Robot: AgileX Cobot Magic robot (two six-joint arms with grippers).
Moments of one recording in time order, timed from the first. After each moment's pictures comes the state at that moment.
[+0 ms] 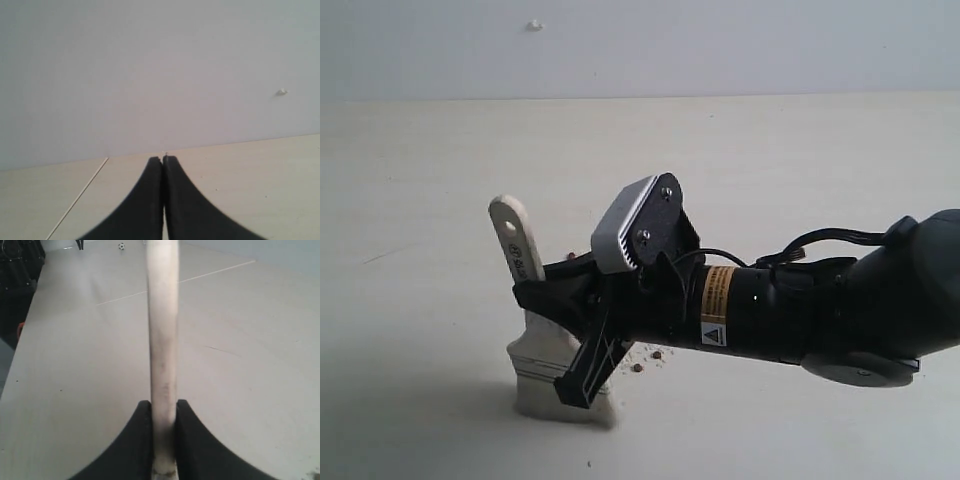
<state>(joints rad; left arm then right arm) -0.14 0.09 0.00 -1.24 -0.26 1.42 0.77 1.86 -0.59 -0.57 -1.00 0.36</state>
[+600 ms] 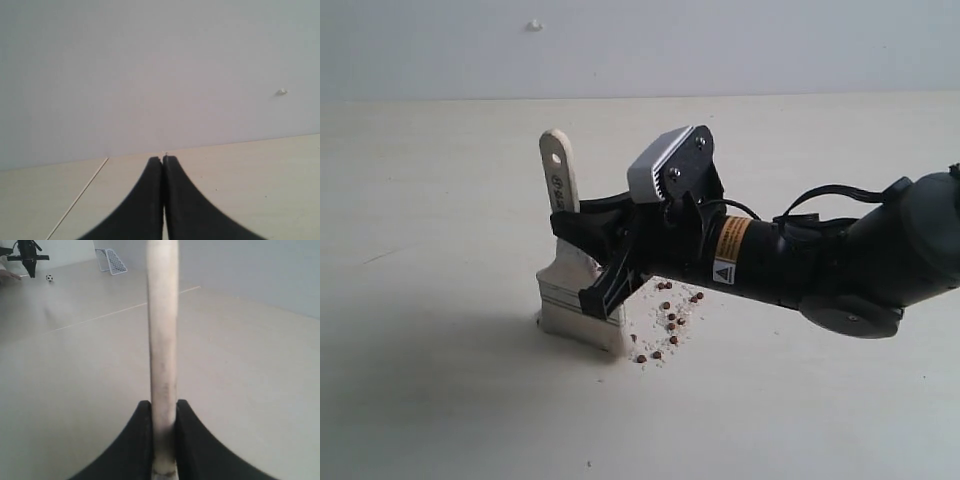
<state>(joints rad) -0.14 0.09 0.00 -1.24 -0.26 1.42 0.63 1.92 -0.67 -0.57 -1.04 0.35</state>
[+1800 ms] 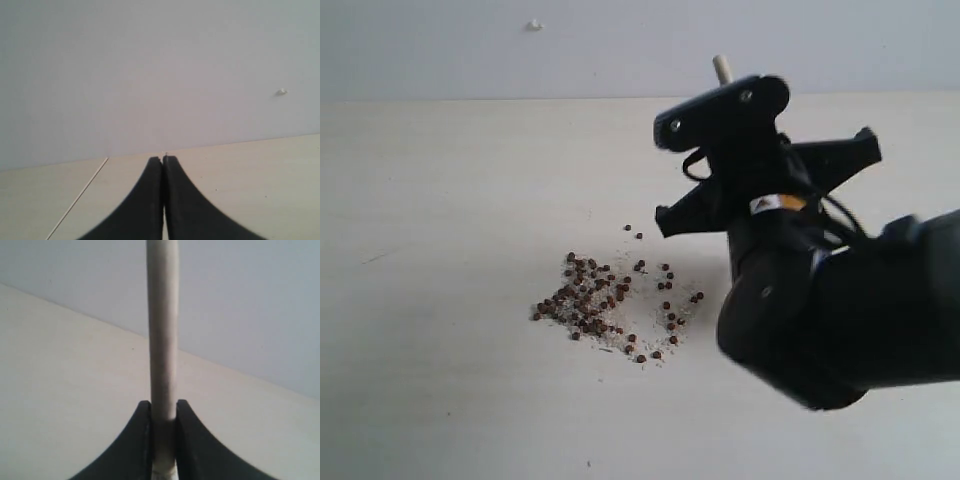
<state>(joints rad) -0.14 0.09 0.00 -1.24 -0.26 1.42 1.00 1.74 -0.70 1.34 -1.08 -1.07</state>
